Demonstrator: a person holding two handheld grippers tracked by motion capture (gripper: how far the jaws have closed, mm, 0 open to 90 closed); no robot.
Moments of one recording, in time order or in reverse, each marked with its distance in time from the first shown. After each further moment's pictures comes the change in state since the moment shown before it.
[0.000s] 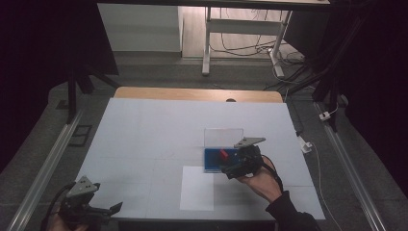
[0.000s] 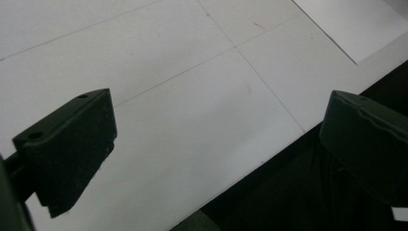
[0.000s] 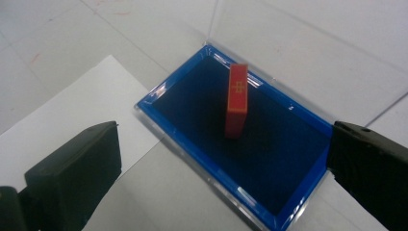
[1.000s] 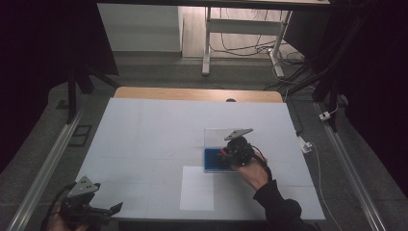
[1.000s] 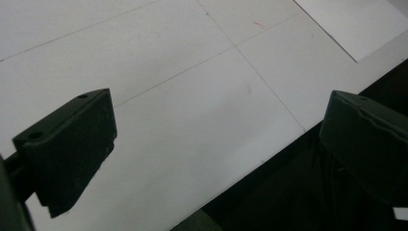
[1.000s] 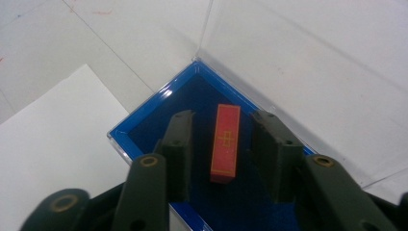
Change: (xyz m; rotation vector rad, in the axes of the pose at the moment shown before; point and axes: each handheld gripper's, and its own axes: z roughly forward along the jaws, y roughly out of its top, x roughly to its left) left arm -0.001 0.000 0.000 0.004 -0.001 0.007; right arm -0.009 0.023 0.032 0.059 0.001 -0.038
